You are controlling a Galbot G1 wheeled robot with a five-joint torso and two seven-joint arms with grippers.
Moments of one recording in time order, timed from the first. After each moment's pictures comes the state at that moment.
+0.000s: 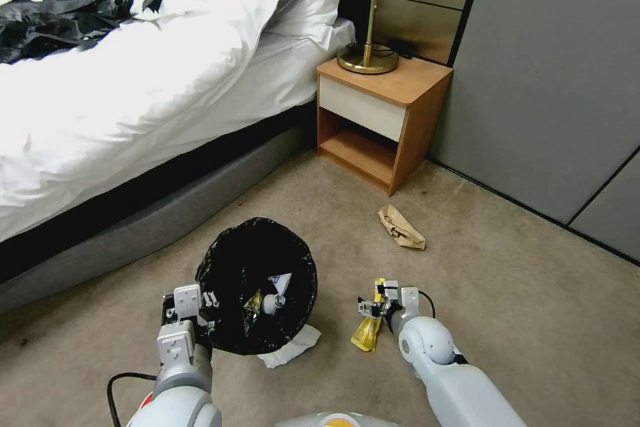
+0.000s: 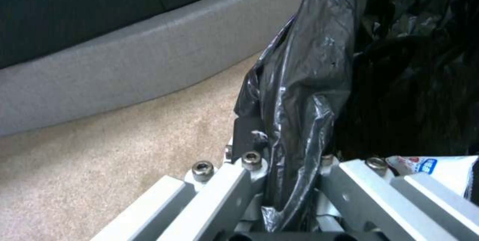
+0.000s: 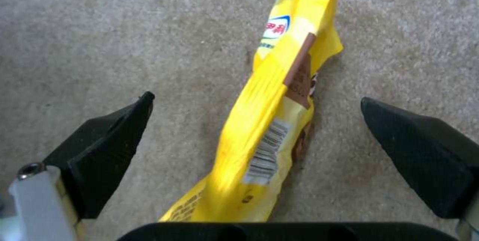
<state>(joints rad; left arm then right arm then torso) 1.76 -1.52 -0.49 -2.28 -0.07 0.43 -0.35 -1.14 1.34 0.16 1.36 0.47 -0.46 0.17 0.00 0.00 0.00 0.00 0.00</state>
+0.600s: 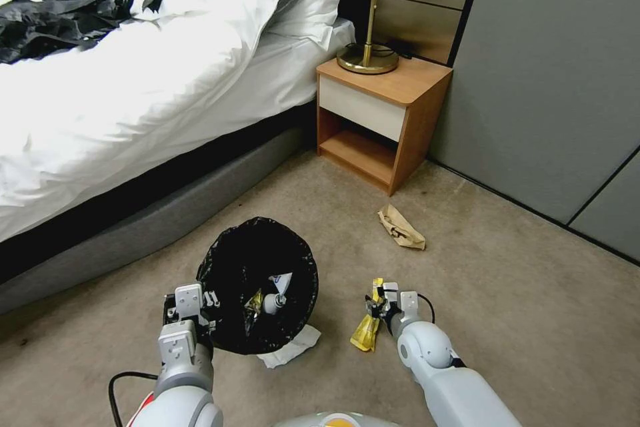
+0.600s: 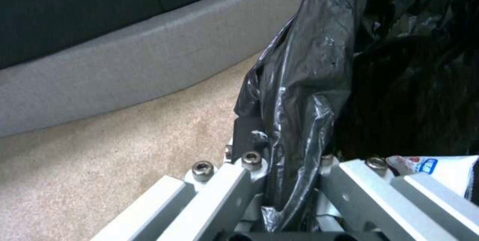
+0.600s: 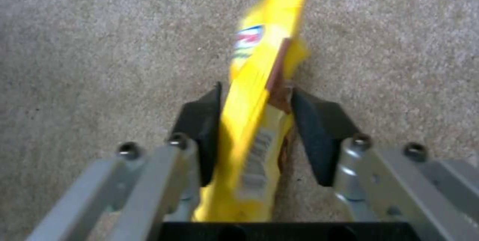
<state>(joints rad) 1.76 -1.52 -0.49 -2.27 -0.06 0.43 -0.36 -1.15 1.35 0.16 1.34 0.42 -0.41 0.15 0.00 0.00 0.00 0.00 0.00</state>
